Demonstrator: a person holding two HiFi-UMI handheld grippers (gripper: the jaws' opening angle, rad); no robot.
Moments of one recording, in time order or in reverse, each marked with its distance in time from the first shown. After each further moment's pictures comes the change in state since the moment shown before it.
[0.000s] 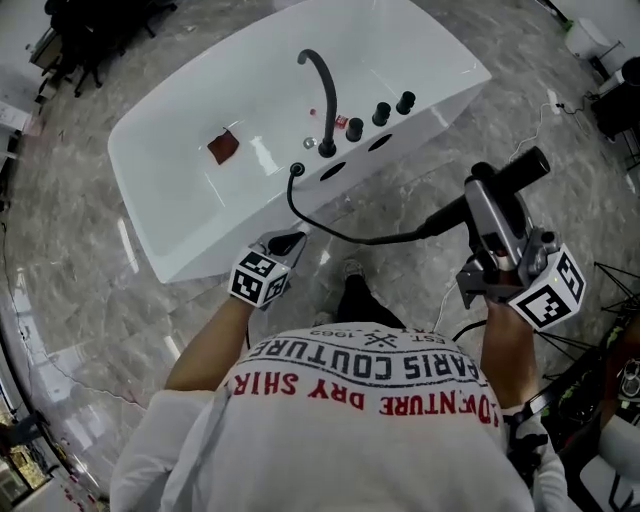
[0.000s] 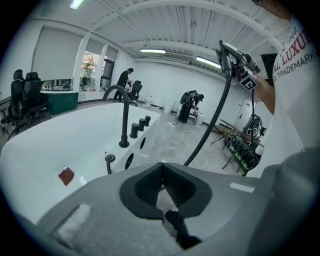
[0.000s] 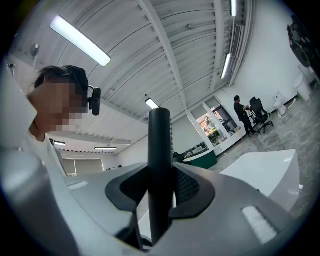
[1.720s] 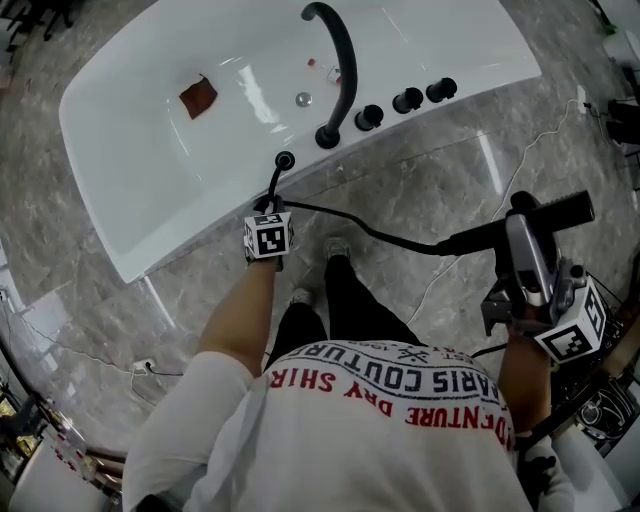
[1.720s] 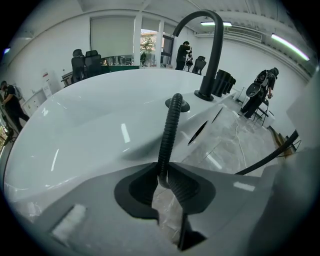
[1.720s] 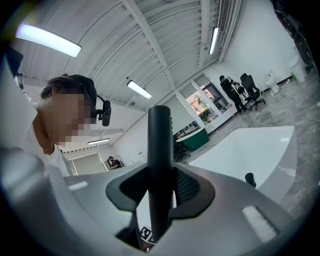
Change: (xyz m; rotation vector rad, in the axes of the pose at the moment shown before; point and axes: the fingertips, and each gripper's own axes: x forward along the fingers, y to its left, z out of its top) left arm 0.133 0.188 -0.136 -0.414 0.225 0.594; right arm 0.072 -0.132 -0.063 0.123 0.225 -0.046
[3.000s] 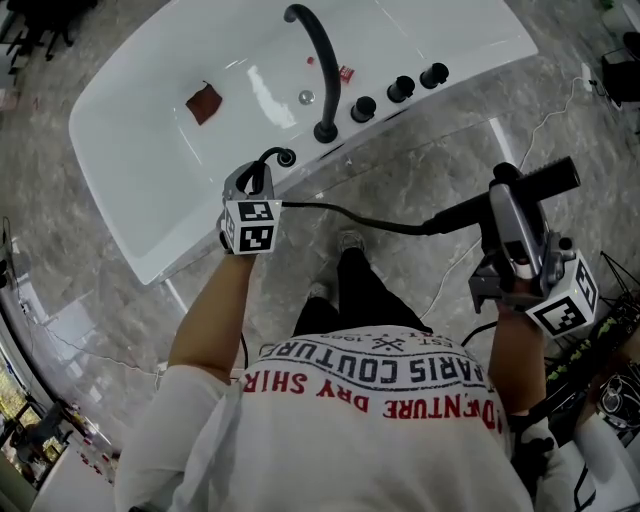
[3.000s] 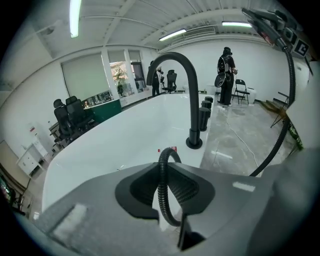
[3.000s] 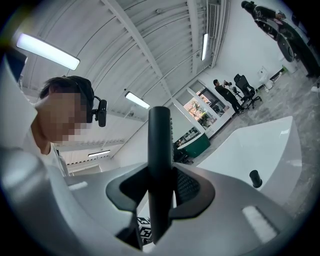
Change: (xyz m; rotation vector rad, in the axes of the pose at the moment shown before) left arm -0.083 0.004 0.130 0.387 -0.222 0.020; right arm -0.003 -0.008 -0.003 0.080 -0.111 0.017
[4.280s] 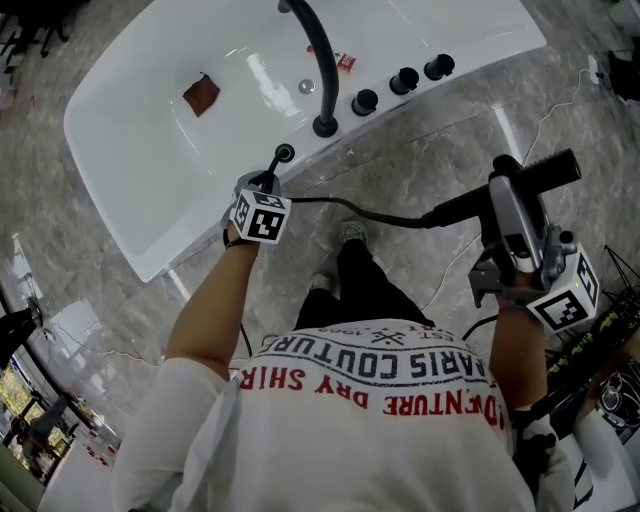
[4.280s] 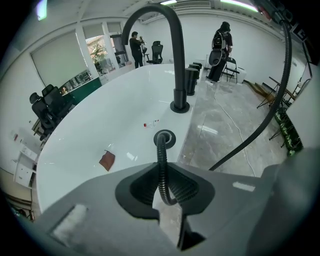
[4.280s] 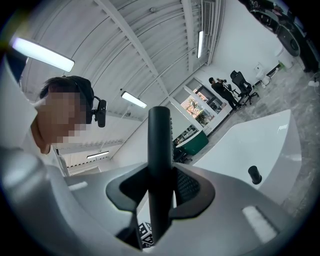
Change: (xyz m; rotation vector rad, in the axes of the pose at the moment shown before) left arm 0.032 -0.035 -0.065 0.101 0.302 -0.150; right arm 0.012 -0.023 -0.009 0.040 0.015 -0.014
